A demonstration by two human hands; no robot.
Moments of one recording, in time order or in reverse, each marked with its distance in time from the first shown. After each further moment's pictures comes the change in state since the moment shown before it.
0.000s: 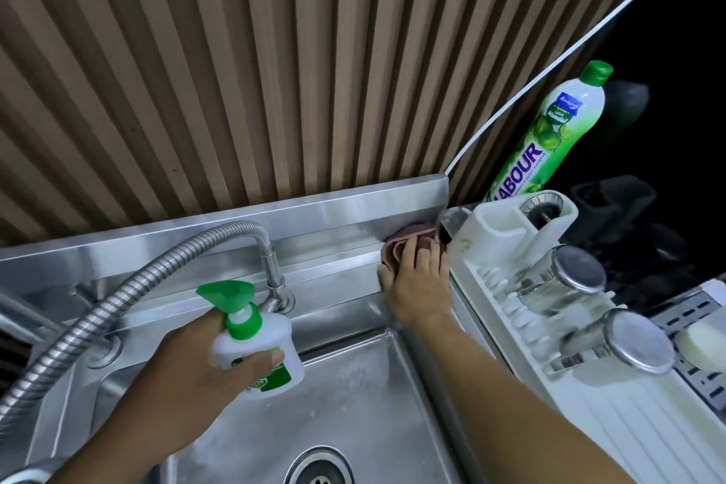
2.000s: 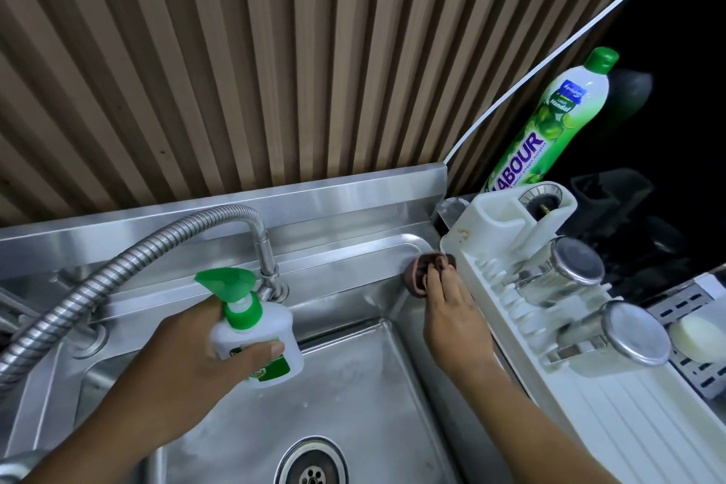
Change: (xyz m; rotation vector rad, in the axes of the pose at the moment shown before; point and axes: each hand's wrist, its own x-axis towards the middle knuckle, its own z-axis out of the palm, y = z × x) left_hand -0.001 0.008 0.002 -0.037 -0.005 0.029; right_hand -0.054 0.063 -0.024 -0.259 0.056 -0.306
